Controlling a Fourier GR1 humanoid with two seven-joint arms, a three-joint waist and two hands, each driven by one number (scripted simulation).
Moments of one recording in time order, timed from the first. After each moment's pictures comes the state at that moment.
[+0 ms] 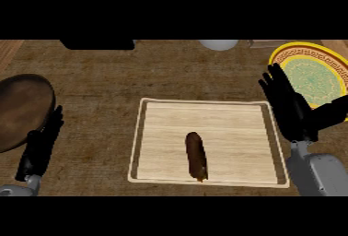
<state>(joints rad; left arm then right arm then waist) -0.06 0.56 -0.27 -1.29 0.27 0.32 0.00 -0.25 -0.24 0.06 -1.51 -0.38 -0.12 0.14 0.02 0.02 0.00</state>
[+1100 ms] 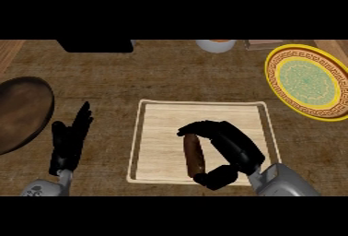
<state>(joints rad) -0.09 0.40 -0.31 -1.40 0.28 0.39 0.14 -0.36 -0.39 0.67 -1.63 0.23 0.01 0.14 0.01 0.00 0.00</state>
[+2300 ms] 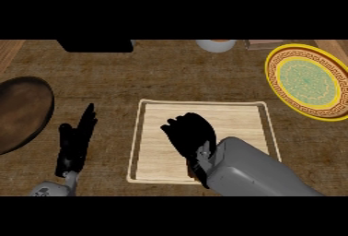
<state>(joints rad) -0.08 0.35 -0.30 -1.41 0.21 0.39 0.15 -0.75 -0.22 0.80 -1.50 0.36 0.73 0.78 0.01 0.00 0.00</state>
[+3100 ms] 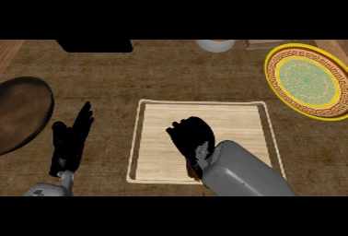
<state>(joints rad) -0.06 0.31 -0.22 -1.46 0.15 0.33 0.20 -0.65 -0.13 0.72 -1.43 0.54 0.85 0.72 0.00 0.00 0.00</state>
